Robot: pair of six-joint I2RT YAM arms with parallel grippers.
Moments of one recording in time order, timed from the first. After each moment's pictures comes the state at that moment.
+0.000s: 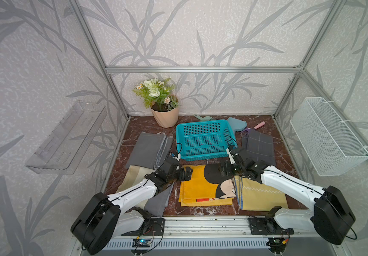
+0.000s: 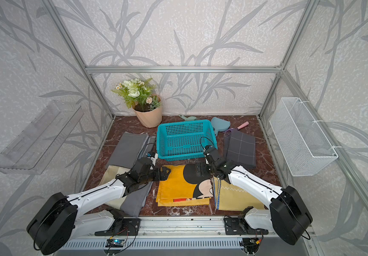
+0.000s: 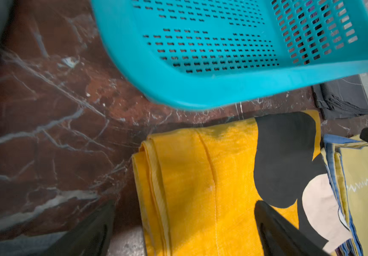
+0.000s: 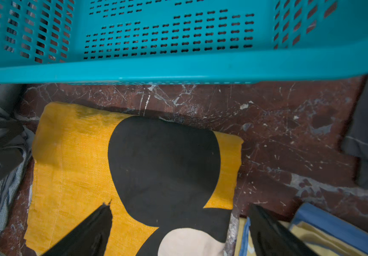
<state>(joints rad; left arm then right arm) -0.62 1.21 0.45 0.00 0.04 -0.60 0.63 1.28 0.73 -0.42 -0.02 0.51</state>
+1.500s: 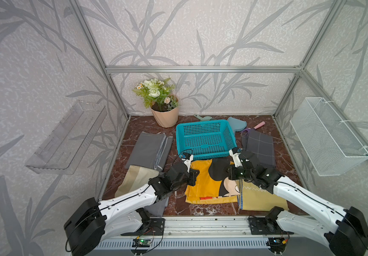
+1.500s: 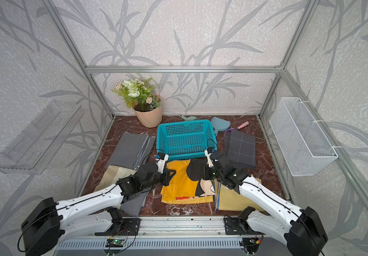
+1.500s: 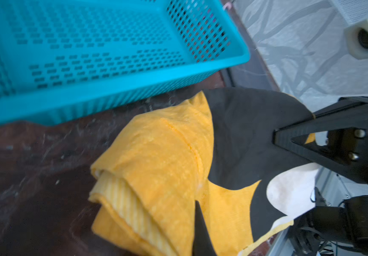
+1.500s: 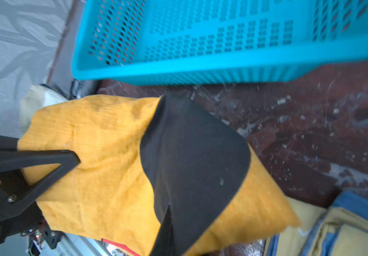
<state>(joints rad) -0.86 1.08 0.57 0.00 0.00 -0.59 0.64 1.01 0.73 -0.44 -0.13 0.54</state>
